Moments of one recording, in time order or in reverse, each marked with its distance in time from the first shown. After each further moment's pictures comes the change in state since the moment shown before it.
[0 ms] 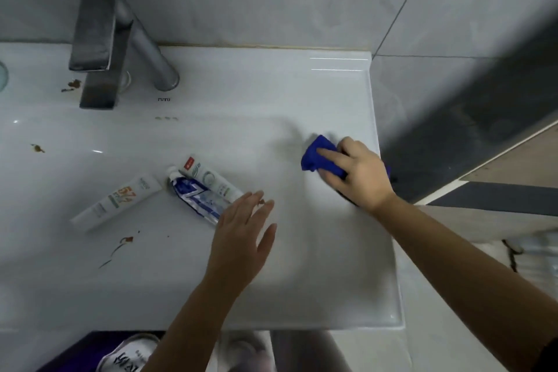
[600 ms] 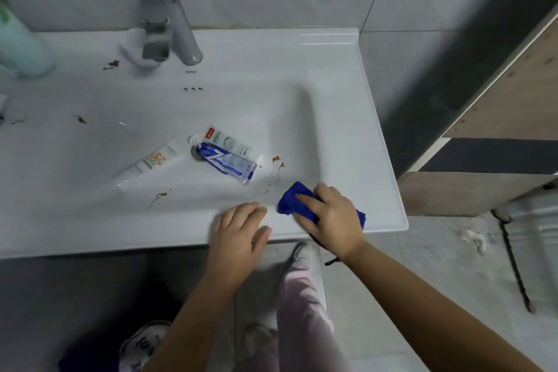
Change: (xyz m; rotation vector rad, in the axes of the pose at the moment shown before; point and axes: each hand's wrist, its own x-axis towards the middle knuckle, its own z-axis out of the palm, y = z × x) left_hand -0.131 -0.029 -0.014 0.048 0.033 0.022; right_hand -0.147 -0.160 0.026 -0.033 -0.039 0.123
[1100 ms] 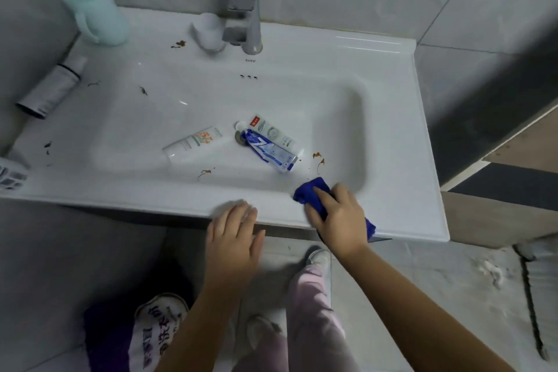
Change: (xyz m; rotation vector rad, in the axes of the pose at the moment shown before) left_hand -0.060 -0.037 -0.031 0.078 0.165 -0.168; right_hand 0.005 -0.063 0.025 -0.015 -0.008 0.130
